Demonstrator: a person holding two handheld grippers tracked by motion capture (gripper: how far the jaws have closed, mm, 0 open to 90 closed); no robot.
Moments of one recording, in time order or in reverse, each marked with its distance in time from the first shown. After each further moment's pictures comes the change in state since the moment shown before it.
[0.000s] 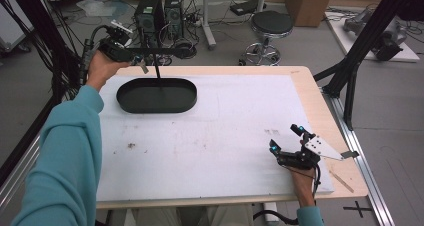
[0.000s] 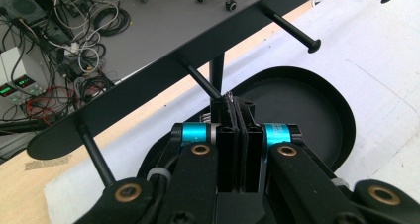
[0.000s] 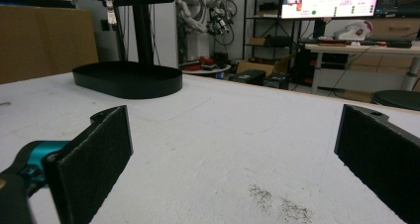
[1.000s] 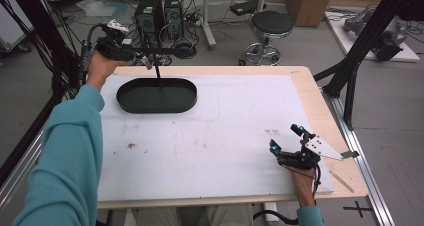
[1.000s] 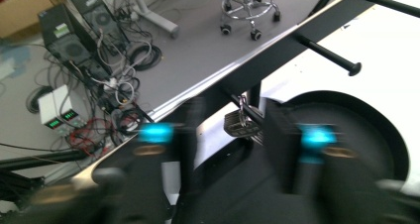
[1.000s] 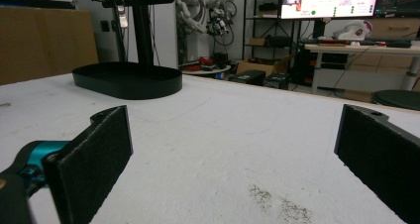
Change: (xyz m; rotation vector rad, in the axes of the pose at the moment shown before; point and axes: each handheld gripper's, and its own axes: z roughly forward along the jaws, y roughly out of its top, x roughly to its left) left arm 0.008 -0.005 -0.002 -0.139 0.107 0.077; right arm 0.000 0.000 0.000 -0.004 -0.002 0.003
